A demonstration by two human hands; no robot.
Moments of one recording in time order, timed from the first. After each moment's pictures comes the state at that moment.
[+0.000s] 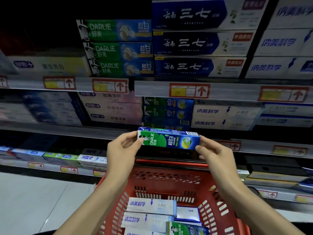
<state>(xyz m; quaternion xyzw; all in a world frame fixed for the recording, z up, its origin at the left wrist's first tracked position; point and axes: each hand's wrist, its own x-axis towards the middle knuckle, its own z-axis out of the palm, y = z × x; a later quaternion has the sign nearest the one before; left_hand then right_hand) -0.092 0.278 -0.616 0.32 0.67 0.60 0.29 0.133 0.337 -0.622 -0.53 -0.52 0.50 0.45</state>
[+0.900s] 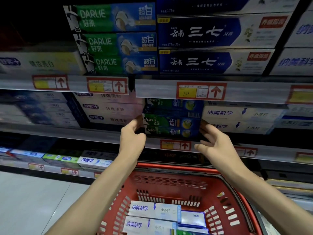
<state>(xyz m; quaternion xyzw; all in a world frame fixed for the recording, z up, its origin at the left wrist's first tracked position) -0.115 0.361 -0.628 0.33 0.73 0.51 0.32 0.114 0.398 -0.623 -0.52 -0.63 0.49 0.32</state>
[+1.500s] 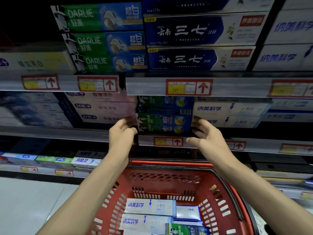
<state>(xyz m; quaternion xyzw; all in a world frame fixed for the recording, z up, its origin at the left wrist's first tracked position) -0.104 0.347 -0.610 0.27 0.70 0.57 0.34 0.115 0.392 -0.609 -0.52 -0.58 0.52 0.35</state>
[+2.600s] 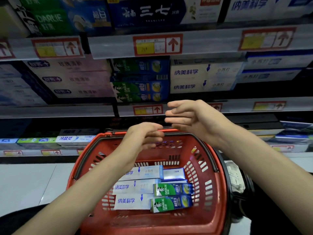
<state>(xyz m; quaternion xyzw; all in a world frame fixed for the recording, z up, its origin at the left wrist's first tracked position) -0.023 0.301 -0.654 0.33 0.63 0.41 0.57 0.156 0.362 -0.603 -0.46 -0.41 0.72 0.31</state>
